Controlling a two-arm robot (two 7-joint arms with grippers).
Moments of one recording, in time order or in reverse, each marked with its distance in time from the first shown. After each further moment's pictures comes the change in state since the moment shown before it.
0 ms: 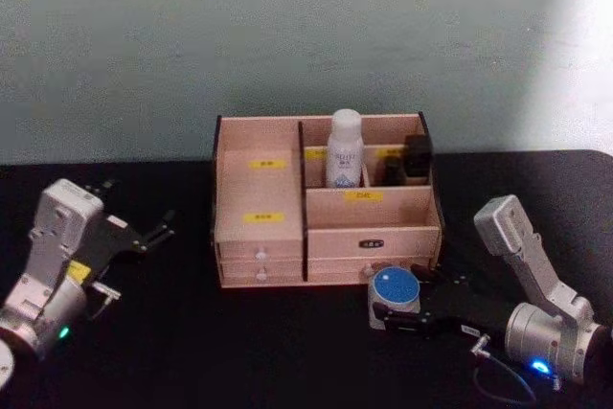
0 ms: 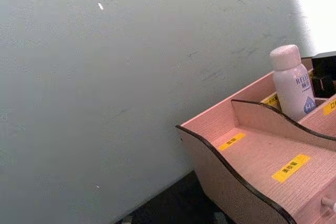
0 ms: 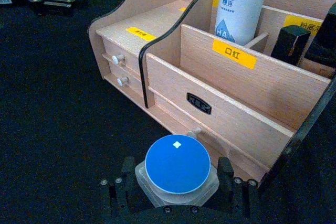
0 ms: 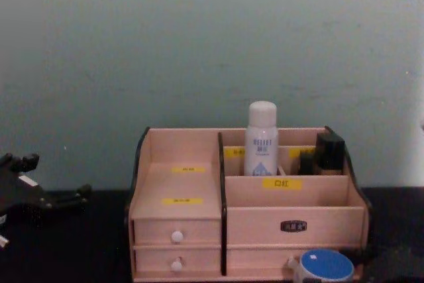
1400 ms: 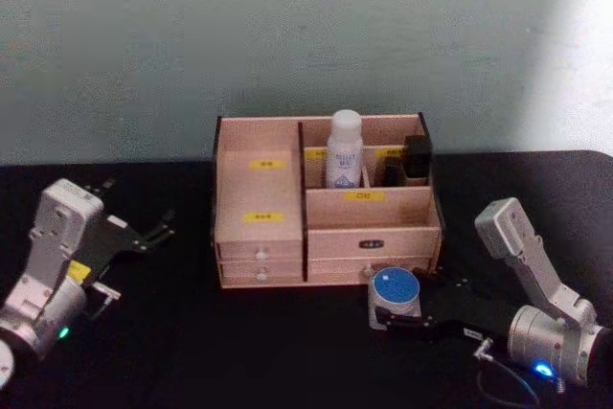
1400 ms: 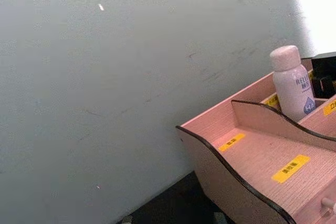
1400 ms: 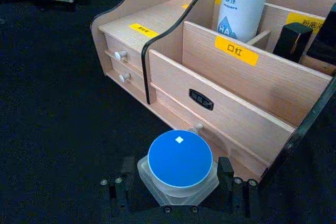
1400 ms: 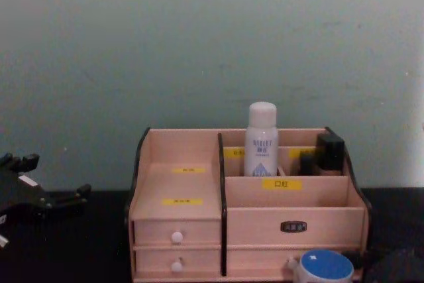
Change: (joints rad) left arm 0.000 0.000 0.000 0.000 0.000 0.000 0.000; right arm -0.008 0.013 -0.001 -0.016 -0.002 0.009 0.000
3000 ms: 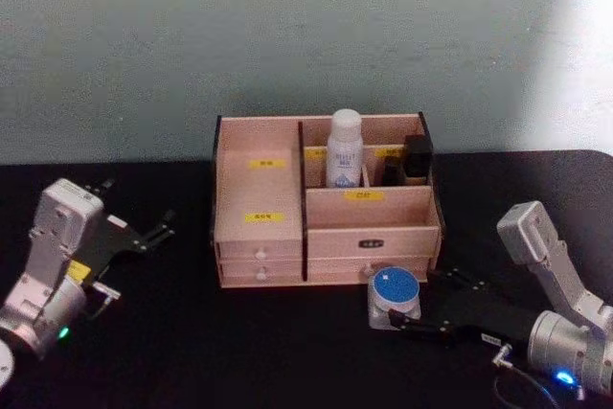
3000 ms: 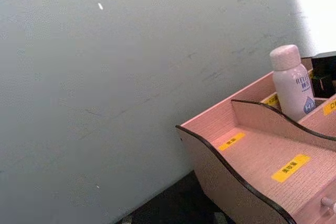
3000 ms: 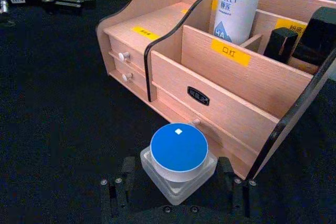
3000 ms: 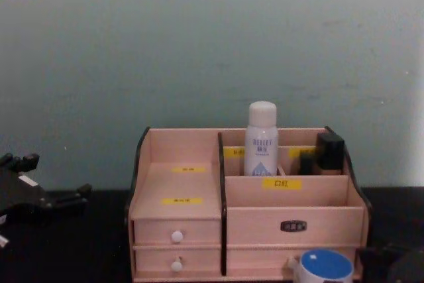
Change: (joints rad) left arm 0.000 0.000 0.000 0.000 0.000 0.000 0.000; right arm -0.053 0.060 0.022 -0.078 0.033 -0.009 -0.011
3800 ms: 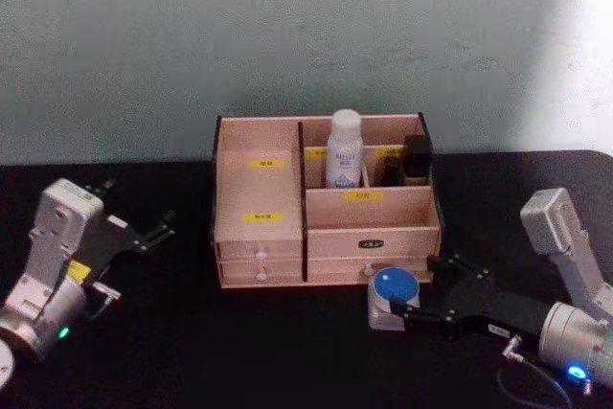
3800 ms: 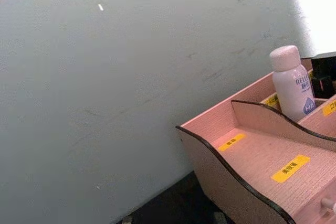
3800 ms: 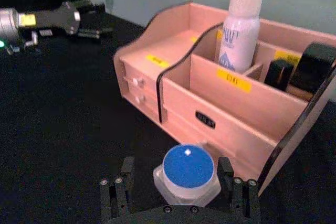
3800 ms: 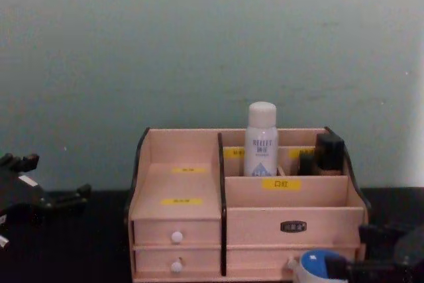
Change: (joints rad) left arm 0.000 0.000 0.000 0.000 0.000 0.000 0.000; right arm -0.029 0.013 0.045 -0.053 0.050 -0.030 0.042
